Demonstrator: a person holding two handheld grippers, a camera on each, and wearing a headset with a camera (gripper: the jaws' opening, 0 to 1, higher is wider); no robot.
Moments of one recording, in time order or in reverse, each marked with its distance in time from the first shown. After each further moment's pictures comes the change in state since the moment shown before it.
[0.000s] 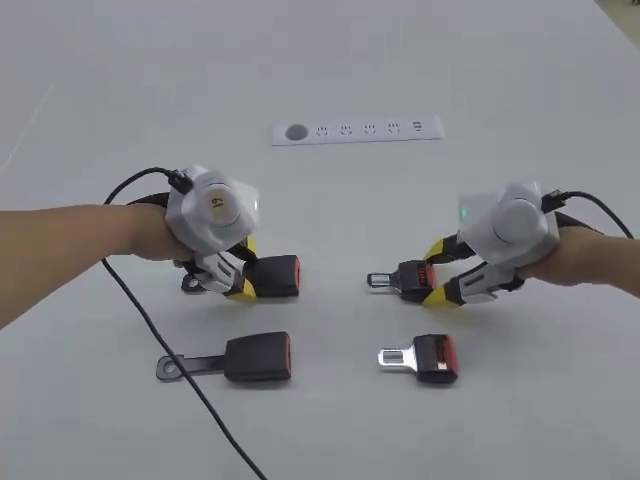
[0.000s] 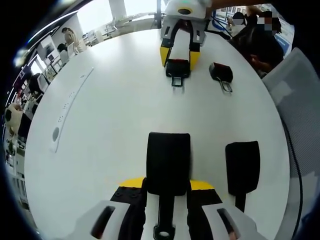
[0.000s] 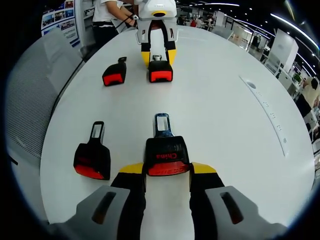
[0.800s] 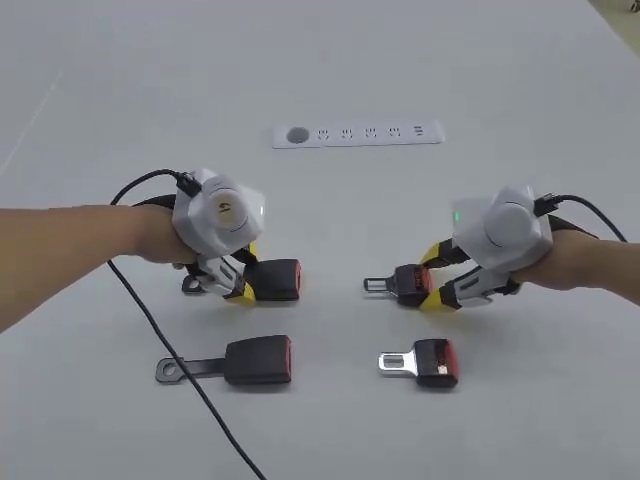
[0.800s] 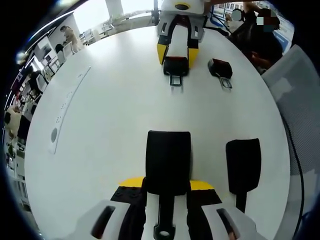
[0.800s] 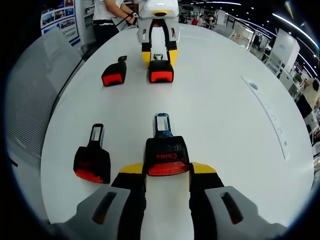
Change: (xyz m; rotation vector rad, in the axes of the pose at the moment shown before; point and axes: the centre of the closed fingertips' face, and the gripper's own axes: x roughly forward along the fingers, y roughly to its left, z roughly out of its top) left arm 0.002 -0.002 -0.001 0.010 0.031 -0.005; right arm 0.006 -0.001 0.003 -0.008 0.018 0.005
